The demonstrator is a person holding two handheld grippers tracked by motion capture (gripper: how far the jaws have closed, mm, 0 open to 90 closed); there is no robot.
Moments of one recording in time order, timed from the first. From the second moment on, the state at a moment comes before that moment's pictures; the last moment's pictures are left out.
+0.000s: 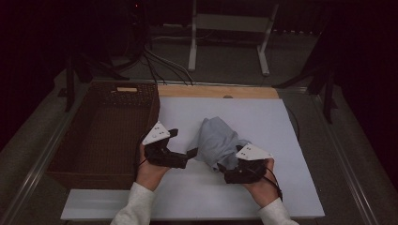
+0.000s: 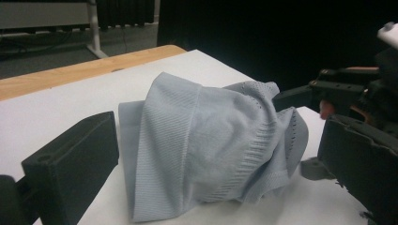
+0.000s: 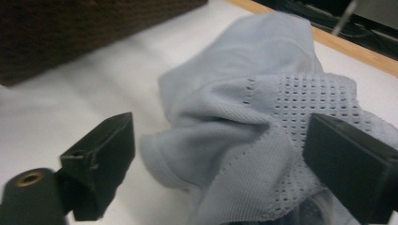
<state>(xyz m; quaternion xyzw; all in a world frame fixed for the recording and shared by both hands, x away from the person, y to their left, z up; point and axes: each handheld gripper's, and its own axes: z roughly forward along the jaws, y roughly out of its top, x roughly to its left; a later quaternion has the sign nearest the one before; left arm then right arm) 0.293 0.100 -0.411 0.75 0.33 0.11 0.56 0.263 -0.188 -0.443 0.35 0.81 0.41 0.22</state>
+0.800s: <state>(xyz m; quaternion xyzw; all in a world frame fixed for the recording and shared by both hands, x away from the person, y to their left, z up) 0.291 0.099 -0.411 0.75 0.33 0.11 0.56 0.267 -0.213 -0.449 0.39 0.81 0.36 0.25</state>
